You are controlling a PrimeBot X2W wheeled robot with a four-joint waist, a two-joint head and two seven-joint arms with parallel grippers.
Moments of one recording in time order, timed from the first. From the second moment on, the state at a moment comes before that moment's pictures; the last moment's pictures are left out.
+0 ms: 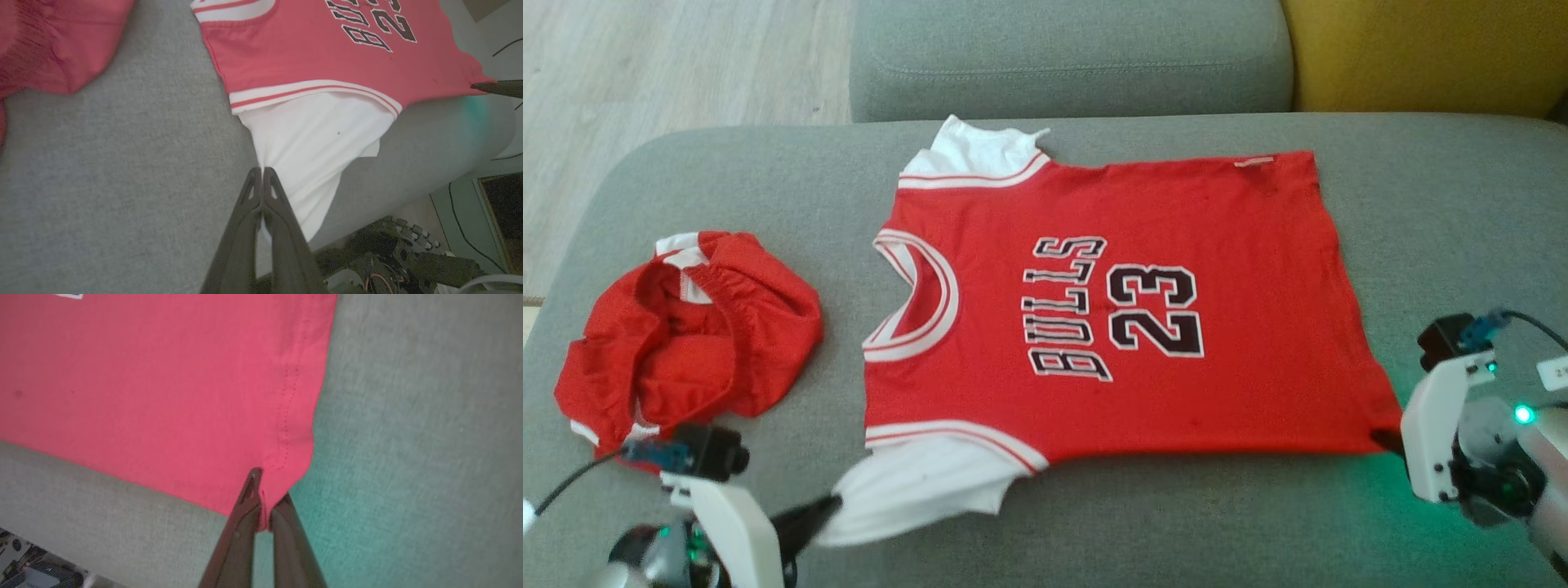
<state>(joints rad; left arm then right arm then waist) -0.03 0.57 -0.47 0.14 -0.90 -0.11 0.42 -0.48 -0.62 0.81 0.66 0.90 0.12 0.59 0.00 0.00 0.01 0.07</state>
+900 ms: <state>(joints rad) -0.32 0.58 -0.46 0.06 -0.85 -0.06 0.50 -0.70 -0.62 0.73 0.62 0.90 0.12 0.62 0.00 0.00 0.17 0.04</state>
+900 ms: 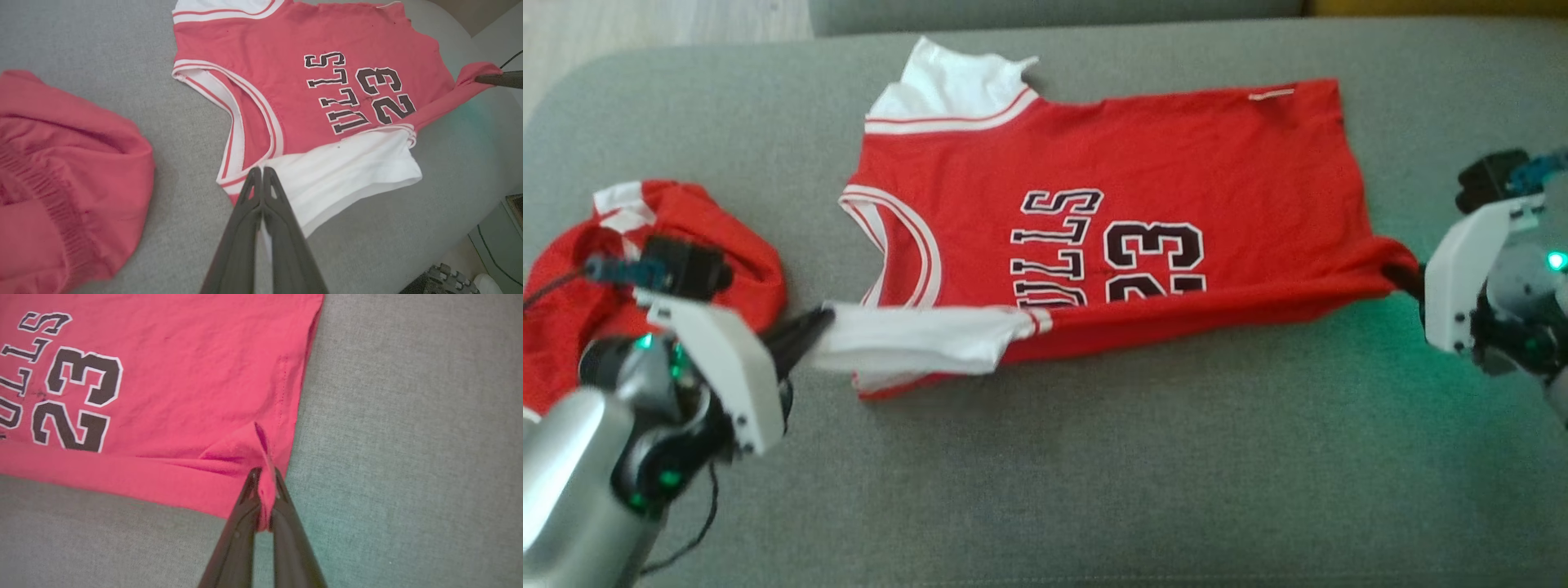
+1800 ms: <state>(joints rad) -0.67 0.33 -0.37 0.53 -0.67 0.05 -0.12 -0.84 -0.45 0.69 0.89 0.73 0.12 -0.02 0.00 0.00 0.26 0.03</state>
